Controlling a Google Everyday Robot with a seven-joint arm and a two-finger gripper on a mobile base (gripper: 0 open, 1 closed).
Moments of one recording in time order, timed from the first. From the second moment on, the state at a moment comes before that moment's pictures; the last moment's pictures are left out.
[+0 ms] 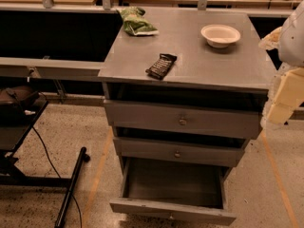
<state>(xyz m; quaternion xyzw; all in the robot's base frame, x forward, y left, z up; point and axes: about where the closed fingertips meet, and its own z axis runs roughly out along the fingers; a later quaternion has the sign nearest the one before) 0.438 -0.216 0.977 -0.60 0.78 -0.04 0.16</state>
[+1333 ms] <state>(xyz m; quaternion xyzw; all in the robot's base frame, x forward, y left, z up) 0.618 -0.087 0.946 -0.67 0.70 0.03 0.26</state>
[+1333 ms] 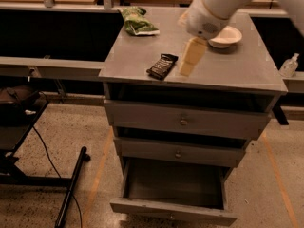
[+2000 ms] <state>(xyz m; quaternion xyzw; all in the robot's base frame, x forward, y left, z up) 0.714 -0.046 0.928 -0.58 0.75 0.07 0.31</state>
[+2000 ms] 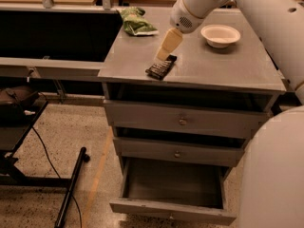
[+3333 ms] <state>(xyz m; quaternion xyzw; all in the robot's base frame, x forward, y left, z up) 0.735 -0.051 0.893 -0.54 0.76 0.06 0.35</state>
